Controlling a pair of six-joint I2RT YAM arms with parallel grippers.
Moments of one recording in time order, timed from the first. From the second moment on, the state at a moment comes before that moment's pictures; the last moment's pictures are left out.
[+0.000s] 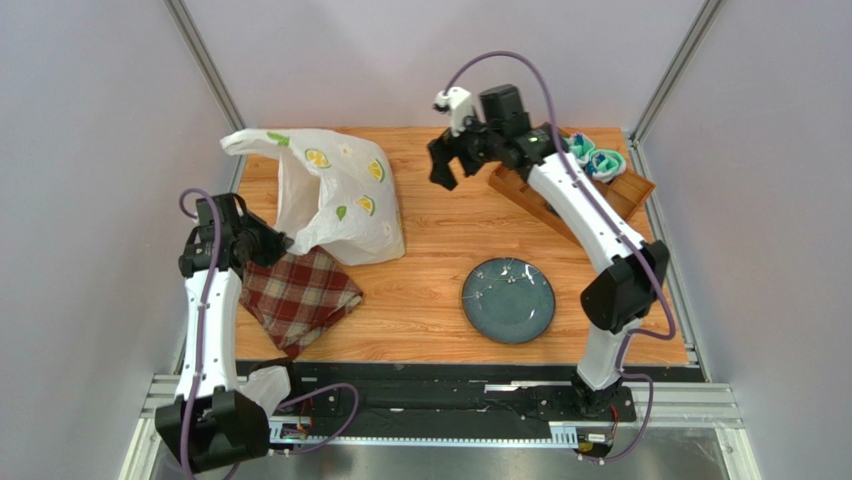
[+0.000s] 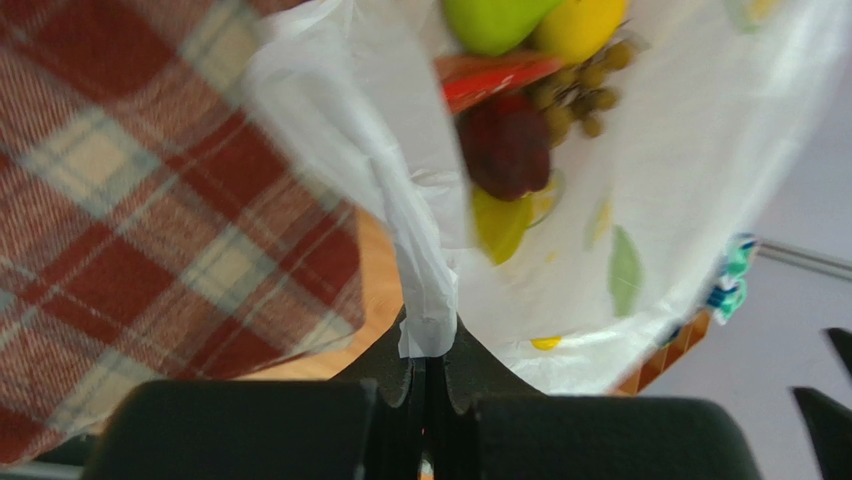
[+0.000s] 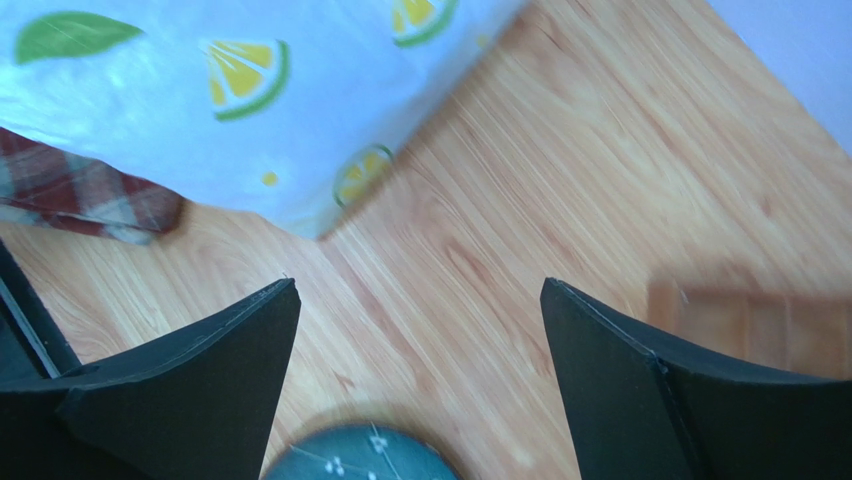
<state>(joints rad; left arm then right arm) 0.22 0.99 1.02 -0.80 0.23 -0.80 0.46 1.80 1.90 -0.74 -0.38 -0.22</state>
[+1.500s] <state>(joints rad) 0.30 0.94 0.86 -0.88 0.34 -0.76 0.95 2.45 2.45 -0.50 -0.01 0.05</state>
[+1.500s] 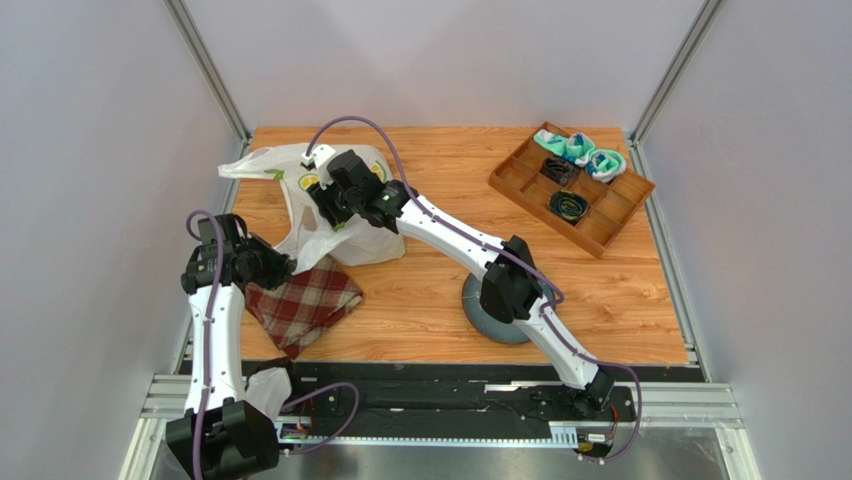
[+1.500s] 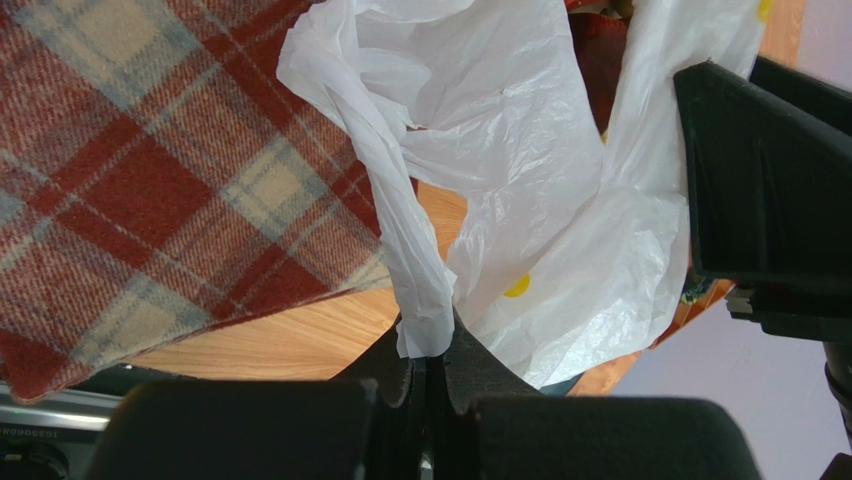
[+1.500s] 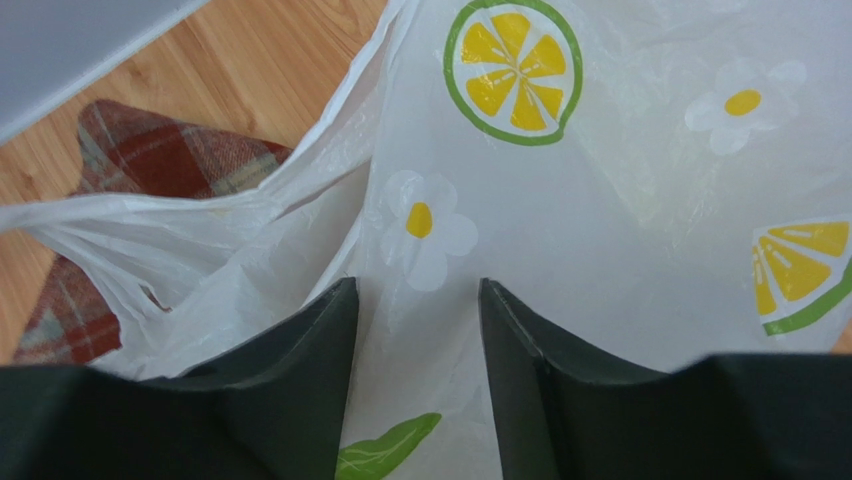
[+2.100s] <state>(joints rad) -0.03 1.42 1.54 -0.70 0.45 -0.59 0.64 2.28 2.45 -0.48 -0.14 0.06</state>
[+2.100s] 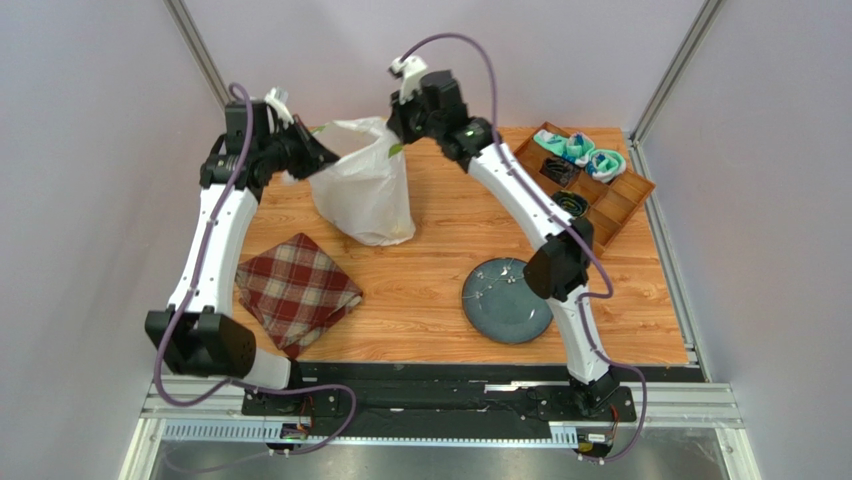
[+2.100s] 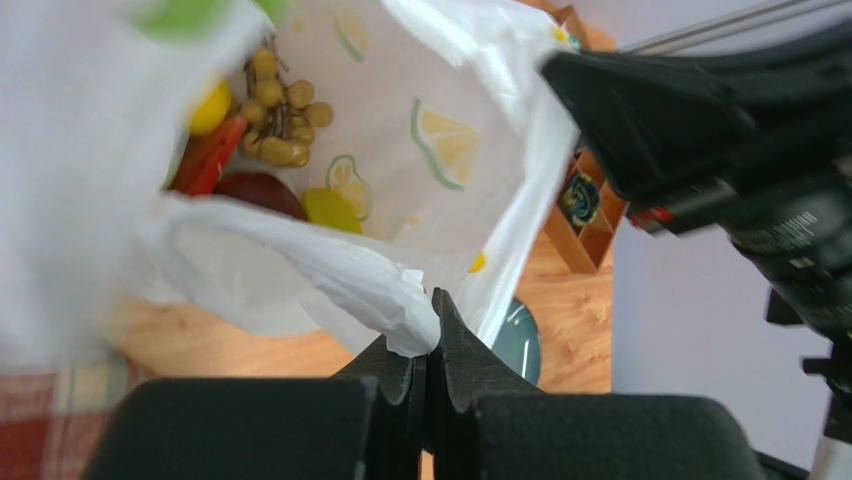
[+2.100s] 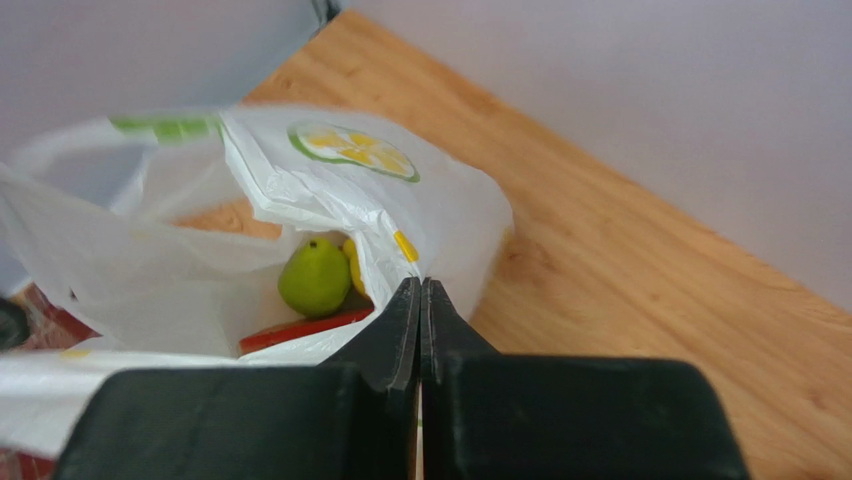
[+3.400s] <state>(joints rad) -0.18 1.28 1.36 -0.94 0.50 -0.04 0.61 1.77 1.79 -0.35 -0.29 0.04</state>
